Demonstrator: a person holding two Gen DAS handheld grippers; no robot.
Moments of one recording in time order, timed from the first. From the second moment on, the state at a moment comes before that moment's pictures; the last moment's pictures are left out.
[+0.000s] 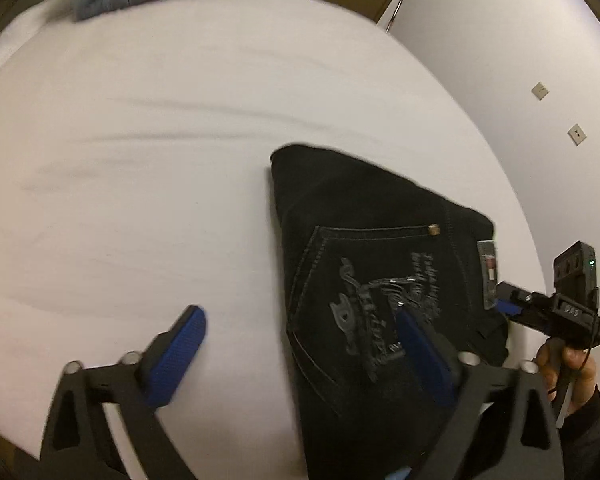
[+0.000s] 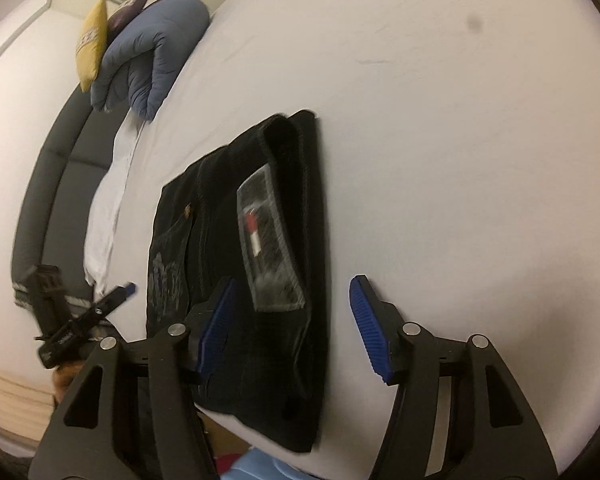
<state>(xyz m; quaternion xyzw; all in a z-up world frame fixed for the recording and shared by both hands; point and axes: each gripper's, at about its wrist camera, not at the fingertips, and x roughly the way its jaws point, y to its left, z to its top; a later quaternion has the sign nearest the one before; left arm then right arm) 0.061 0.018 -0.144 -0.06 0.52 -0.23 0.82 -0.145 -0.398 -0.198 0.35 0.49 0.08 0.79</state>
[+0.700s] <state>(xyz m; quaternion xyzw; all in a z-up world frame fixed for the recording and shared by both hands) 0.071 -0.056 -0.093 -0.04 0.51 -0.28 0.82 -0.086 -0.360 -0.129 0.28 0.45 0.15 0.83</state>
